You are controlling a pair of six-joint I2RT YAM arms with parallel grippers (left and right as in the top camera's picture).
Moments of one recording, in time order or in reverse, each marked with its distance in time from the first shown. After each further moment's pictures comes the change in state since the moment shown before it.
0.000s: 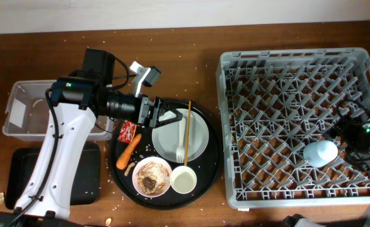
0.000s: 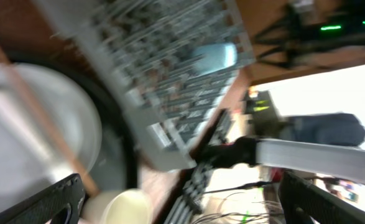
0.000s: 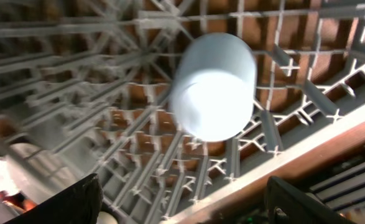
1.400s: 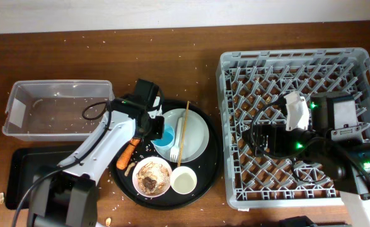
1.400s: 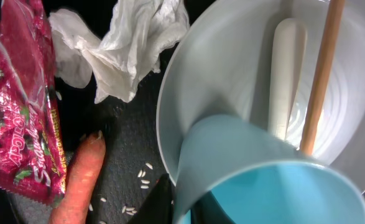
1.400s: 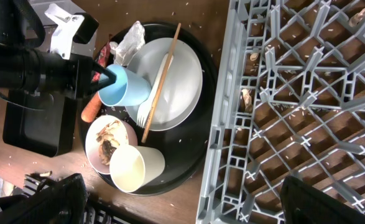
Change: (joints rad) left arm -0.201 0.130 -0.355 0.401 -0.913 -0.393; right arm 0.787 -0.345 -0.065 0.207 -0.130 0.008
